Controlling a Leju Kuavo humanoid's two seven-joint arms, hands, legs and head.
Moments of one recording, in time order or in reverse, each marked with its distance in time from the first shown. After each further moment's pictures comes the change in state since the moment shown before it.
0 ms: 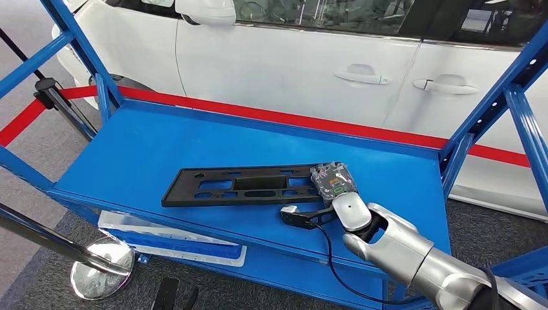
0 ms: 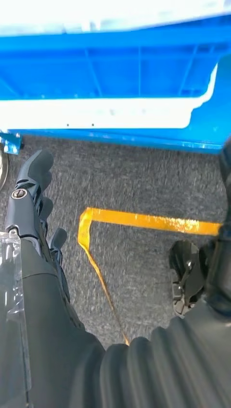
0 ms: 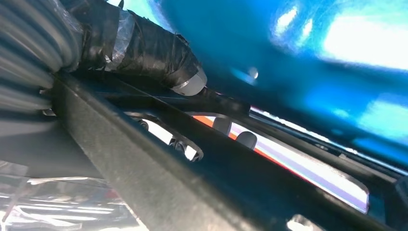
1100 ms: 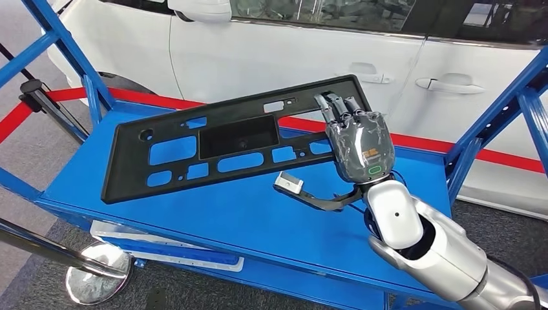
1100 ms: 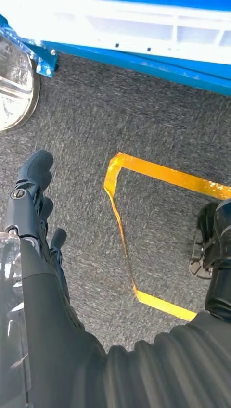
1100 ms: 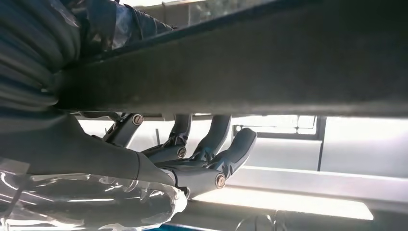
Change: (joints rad) left arm 0.017 0.004 0.102 0.004 0.006 0.180 0.147; right arm 0.037 -0.111 -0.221 -0.652 0.359 -0.267 0.070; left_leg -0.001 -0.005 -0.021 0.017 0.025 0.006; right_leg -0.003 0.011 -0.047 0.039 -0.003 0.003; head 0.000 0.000
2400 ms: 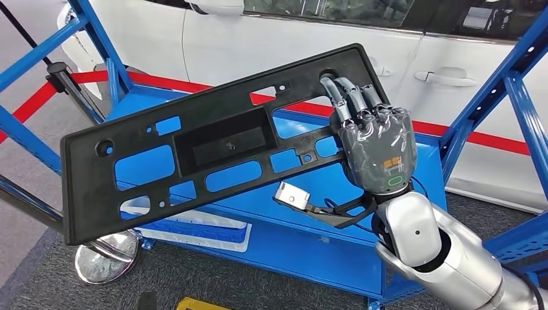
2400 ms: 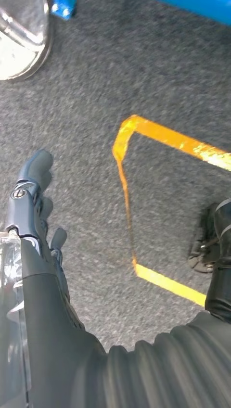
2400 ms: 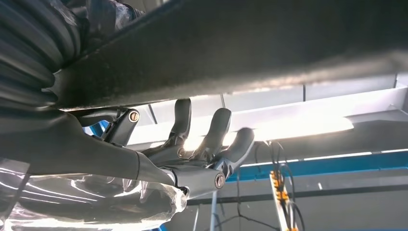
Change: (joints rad) left arm -0.004 0.000 0.071 0.011 0.005 -0.008 0.011; right arm 0.010 -0.013 -0.039 -0.144 0.091 -0.109 -0.008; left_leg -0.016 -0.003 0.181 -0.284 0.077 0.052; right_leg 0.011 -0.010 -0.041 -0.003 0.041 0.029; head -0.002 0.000
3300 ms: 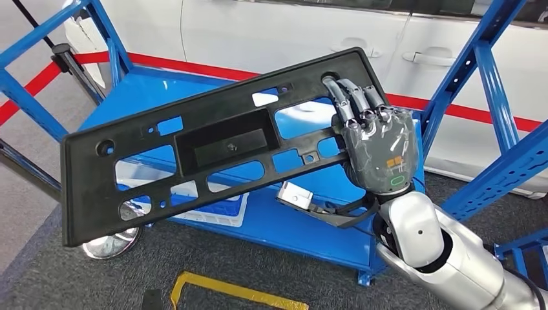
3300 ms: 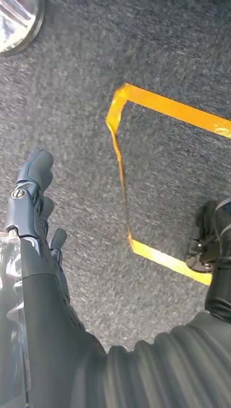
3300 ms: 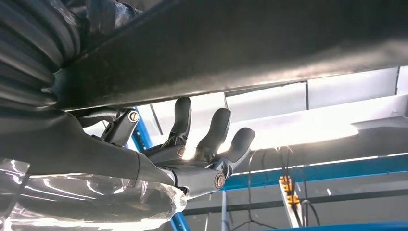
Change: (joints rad) left arm 0.000 0.003 0.022 0.004 -0.021 0.011 -0.033; right arm 0.009 -0.001 0.000 -0.007 -0.042 -0.001 0.004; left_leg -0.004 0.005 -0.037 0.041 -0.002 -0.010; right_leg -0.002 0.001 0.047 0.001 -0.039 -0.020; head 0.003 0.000
